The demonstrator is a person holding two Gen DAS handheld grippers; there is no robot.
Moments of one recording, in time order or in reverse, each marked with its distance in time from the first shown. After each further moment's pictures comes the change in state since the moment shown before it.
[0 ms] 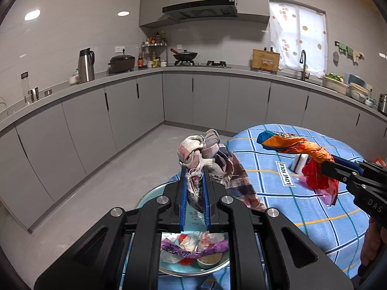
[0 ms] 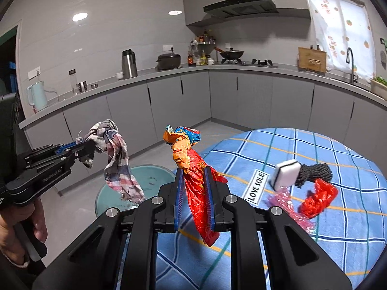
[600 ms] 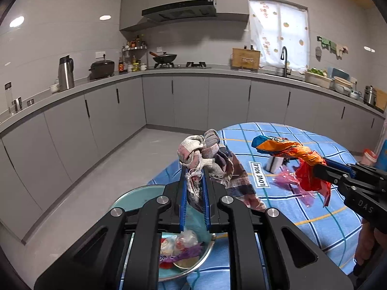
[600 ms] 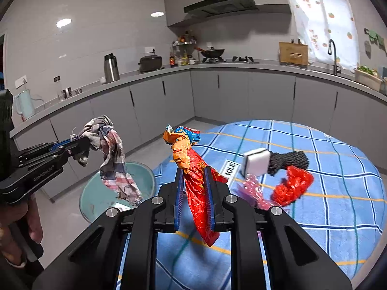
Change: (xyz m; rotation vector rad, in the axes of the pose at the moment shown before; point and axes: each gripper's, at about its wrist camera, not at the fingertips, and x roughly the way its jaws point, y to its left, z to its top) left arm 0.004 -0.048 0.006 0.055 -0.008 -0.095; right arm -0.026 -0.040 -0.016 0.058 -0.005 -0.078
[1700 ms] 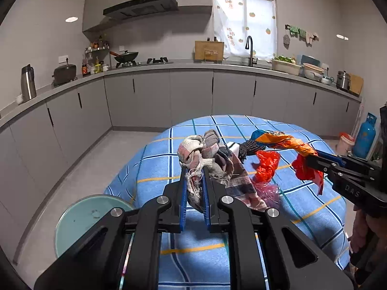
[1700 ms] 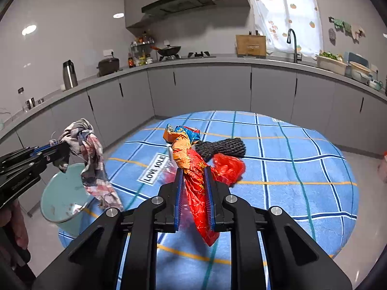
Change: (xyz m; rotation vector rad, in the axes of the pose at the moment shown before) left arm 0.035 -0.082 0.004 0.090 0.028 -0.184; right arm -0.025 -0.095 -0.020 0.099 0.012 -0.208
